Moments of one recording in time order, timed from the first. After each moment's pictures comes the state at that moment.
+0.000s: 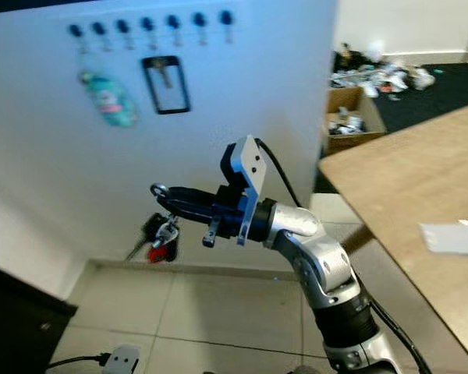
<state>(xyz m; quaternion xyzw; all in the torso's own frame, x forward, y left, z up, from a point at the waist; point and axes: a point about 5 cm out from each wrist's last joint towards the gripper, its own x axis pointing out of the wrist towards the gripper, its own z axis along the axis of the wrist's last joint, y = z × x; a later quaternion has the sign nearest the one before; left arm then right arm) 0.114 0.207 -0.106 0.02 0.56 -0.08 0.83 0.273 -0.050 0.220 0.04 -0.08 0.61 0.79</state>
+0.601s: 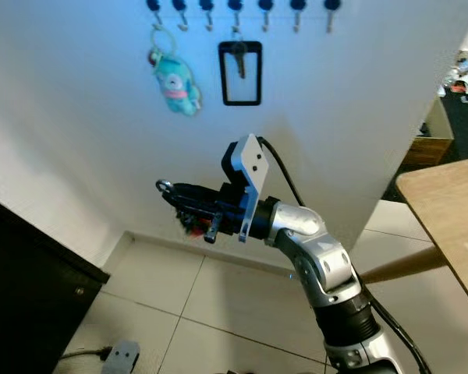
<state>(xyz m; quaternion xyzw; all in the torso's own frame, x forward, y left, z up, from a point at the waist) 0.118 0.205 -0.105 0.01 0.55 -0.08 0.83 0.279 -0.055 0.219 0.03 -0.09 0.59 0.80</state>
